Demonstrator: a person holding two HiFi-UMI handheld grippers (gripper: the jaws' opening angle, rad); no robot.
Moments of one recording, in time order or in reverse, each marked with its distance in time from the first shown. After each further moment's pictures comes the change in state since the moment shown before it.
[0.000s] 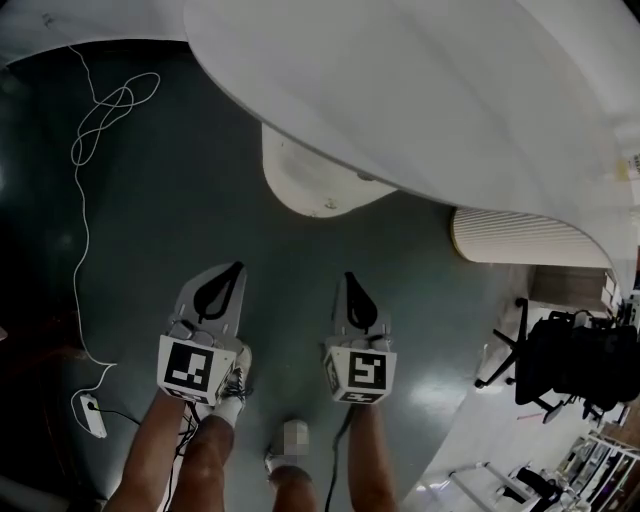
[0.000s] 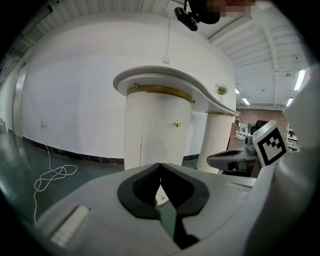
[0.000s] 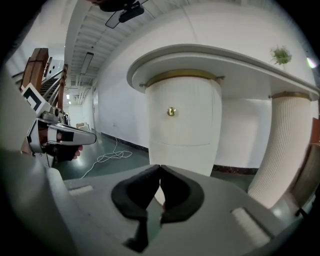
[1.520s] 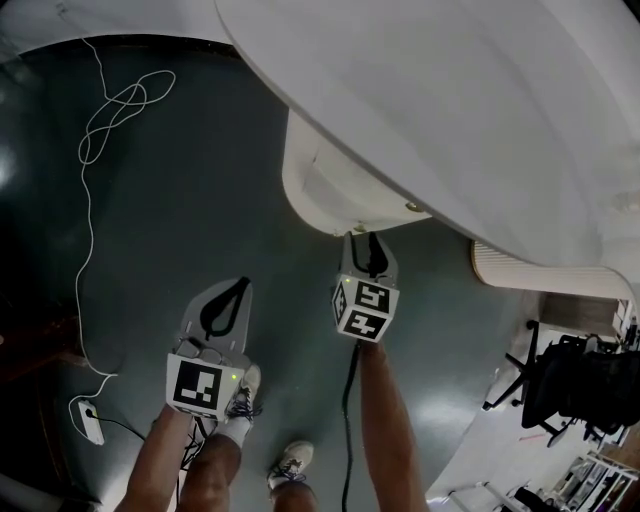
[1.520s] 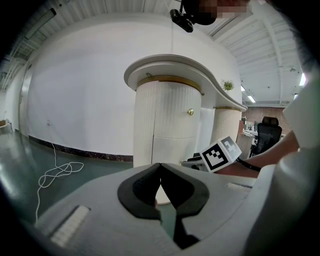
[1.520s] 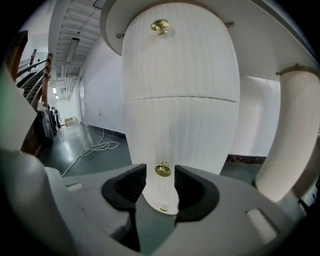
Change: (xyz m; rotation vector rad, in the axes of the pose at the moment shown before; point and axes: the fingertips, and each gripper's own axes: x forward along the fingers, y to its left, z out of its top) left arm 0.016 0.037 -0.043 -0.003 0.011 0.056; right arm 0.165 -0.027 -0.057 0.040 0.119 -0.084
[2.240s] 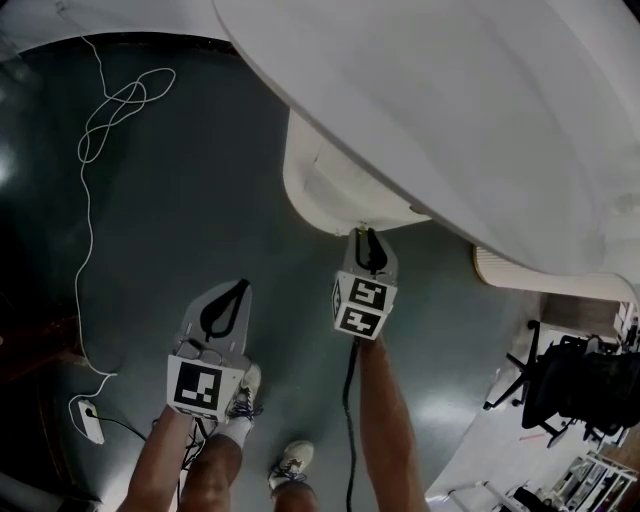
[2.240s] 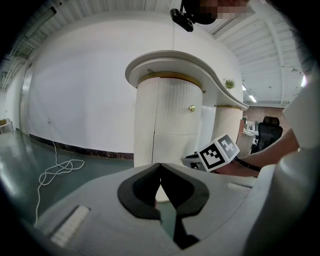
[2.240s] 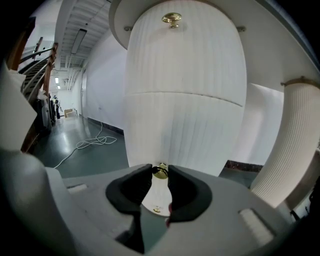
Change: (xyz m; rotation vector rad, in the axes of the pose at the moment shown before) left arm 0.002 0.003 -0.011 -0.013 0.009 0.008; right arm 0.009 -0.001 0.001 -0.082 0.003 -0.037
